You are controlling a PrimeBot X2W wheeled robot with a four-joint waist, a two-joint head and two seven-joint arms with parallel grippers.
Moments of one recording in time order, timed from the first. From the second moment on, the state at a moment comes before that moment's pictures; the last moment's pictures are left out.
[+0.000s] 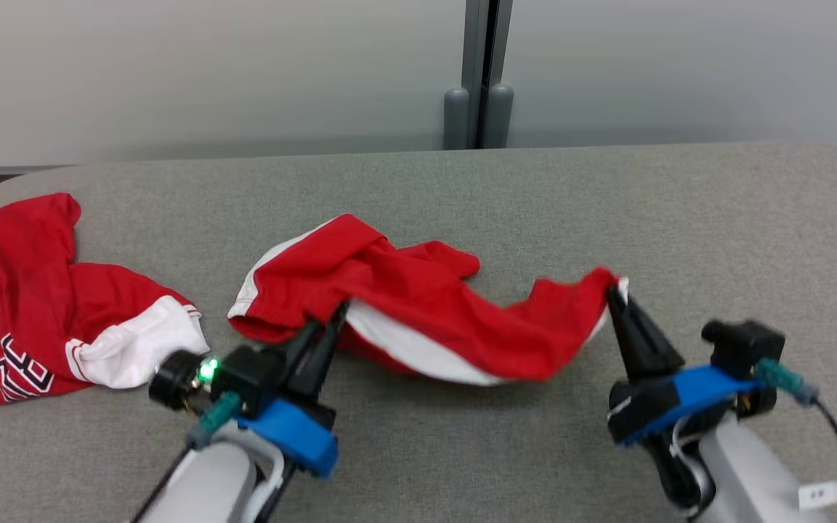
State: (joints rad) left arm -0.28 0.22 -0.50 0.39 -0.28 -0.13 -0.26; right arm -0.31 -0.12 0.25 0.48 0.47 0.13 -0.26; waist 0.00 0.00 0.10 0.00
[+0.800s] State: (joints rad) left arm -1.52 0.22 -0.65 0.75 -0.67 -0.13 -0.26; right arm -1.56 -0.13 0.20 0.97 0.74 0.13 -0.25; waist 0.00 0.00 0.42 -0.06
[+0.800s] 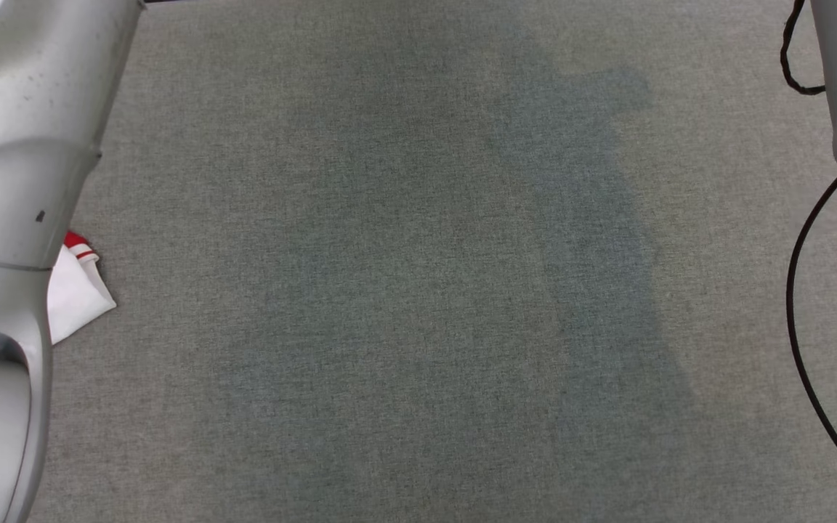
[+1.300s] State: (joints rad) left arm -0.92 0.22 -0.68 0.55 -0.64 -0.13 -0.26; right arm -1.05 -0.21 0.44 0.87 0.87 0.13 -0.26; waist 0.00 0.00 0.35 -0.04
